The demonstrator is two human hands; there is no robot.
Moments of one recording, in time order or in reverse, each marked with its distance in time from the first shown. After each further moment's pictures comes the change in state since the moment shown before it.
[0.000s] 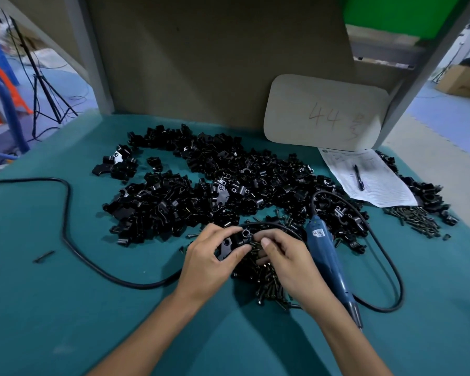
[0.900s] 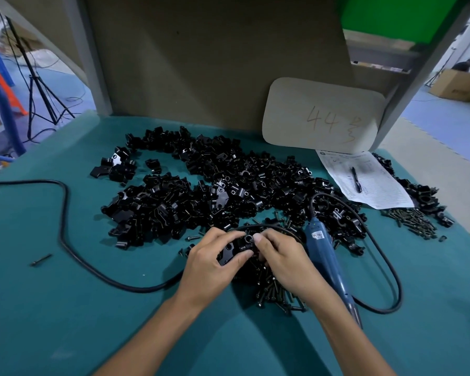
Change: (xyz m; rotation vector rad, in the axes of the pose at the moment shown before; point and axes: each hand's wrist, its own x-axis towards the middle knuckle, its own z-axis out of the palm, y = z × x) left_hand -0.002 0.003 -0.001 -0.015 -0.032 0.012; right_hand 0.017 0.004 -0.002 -0.161 -0.065 -0.057
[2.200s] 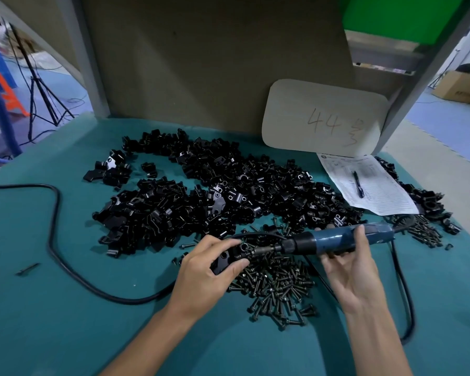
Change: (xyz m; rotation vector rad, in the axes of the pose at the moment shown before) left_hand 0.000 -0.001 0.001 -0.039 -0.047 -0.106; right_hand -0.009 0.043 -0.064 1.414 0.649 0.384
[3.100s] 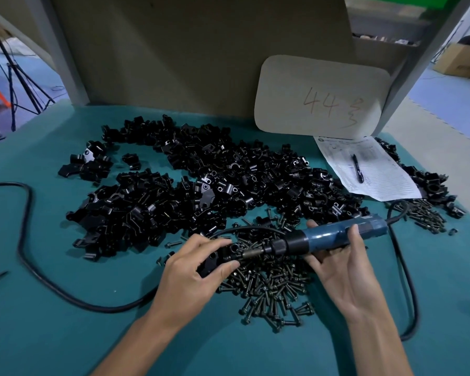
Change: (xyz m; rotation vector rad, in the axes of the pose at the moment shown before) left_hand 0.002 -0.003 -0.001 0.019 -0.046 -0.022; right_hand 0.014 0.010 -0.024 -0.174 -0.248 0.049
